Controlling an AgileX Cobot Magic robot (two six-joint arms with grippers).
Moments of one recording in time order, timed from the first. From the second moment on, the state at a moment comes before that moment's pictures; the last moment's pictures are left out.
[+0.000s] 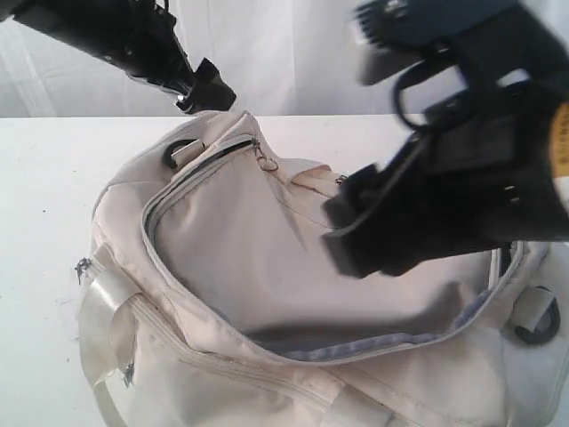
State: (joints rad) left arm -0.36 1.74 -1.57 -0.52 0.66 0.88; right arm 1.18 1.03 -0.99 -0.52 0.85 0.62
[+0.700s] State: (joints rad) left arm -0.36 1.69 -1.58 -0.22 1.09 0.51; right arm 1.18 0.88 -0.99 -0.62 1.22 0.86
